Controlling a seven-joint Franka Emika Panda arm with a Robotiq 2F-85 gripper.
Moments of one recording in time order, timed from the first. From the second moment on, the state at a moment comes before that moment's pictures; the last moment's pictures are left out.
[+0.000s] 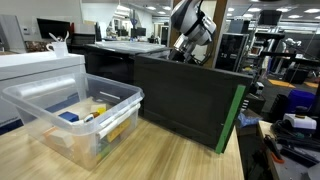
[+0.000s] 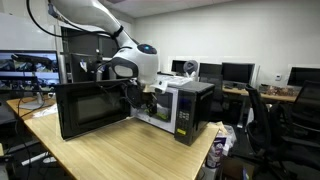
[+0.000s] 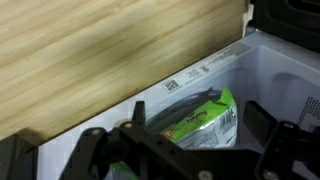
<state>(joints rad) -0.24 0.36 -0.11 -2.06 0.90 2.51 -0.70</state>
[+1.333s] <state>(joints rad) -0.24 0.09 -0.11 -2.53 1.00 2.80 -0.93</state>
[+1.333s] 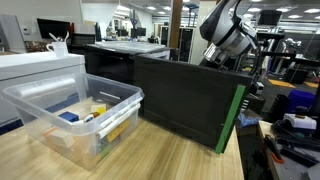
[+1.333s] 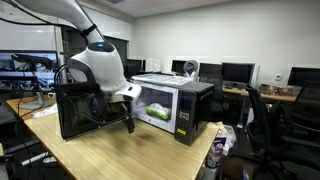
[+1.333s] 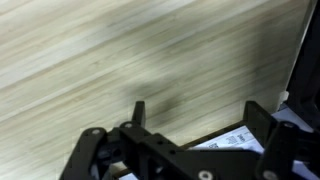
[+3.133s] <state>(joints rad) -0.25 0.15 -0.07 -2.43 1.36 2.75 -1.23</state>
